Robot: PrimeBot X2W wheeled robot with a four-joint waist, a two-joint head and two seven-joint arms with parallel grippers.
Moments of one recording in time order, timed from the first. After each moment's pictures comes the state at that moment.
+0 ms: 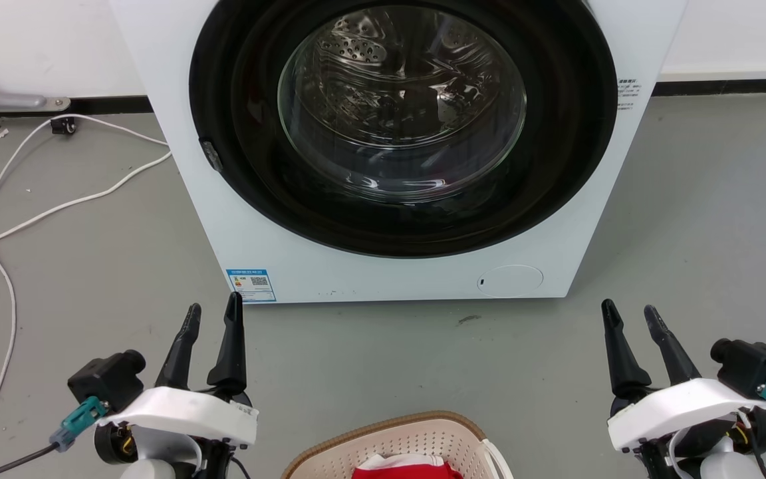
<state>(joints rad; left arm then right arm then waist) -0.08 0.07 -0.02 0.16 -0.58 -0.13 -0.14 -0.07 -0.05 0.02 0.19 0.45 0.13 -0.09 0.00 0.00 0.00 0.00</state>
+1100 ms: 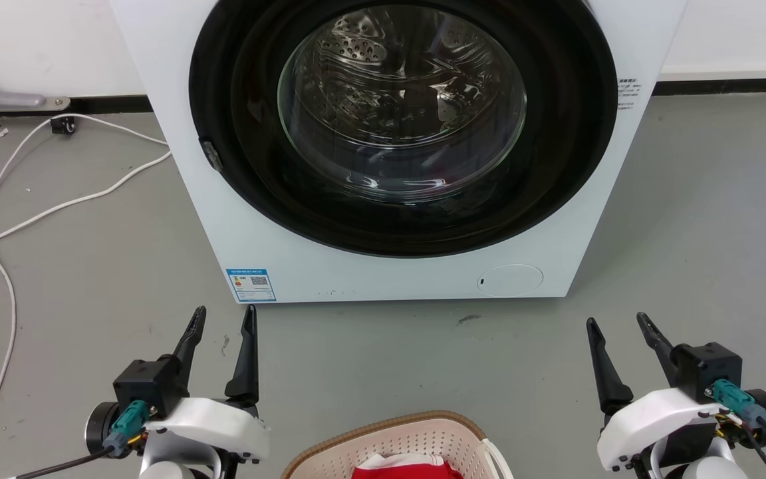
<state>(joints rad) -0.09 0.07 -0.03 0.22 -0.24 -0.11 -0.21 -0.06 -0.05 0.02 0.20 0.08 0.13 -0.07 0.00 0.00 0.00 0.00</state>
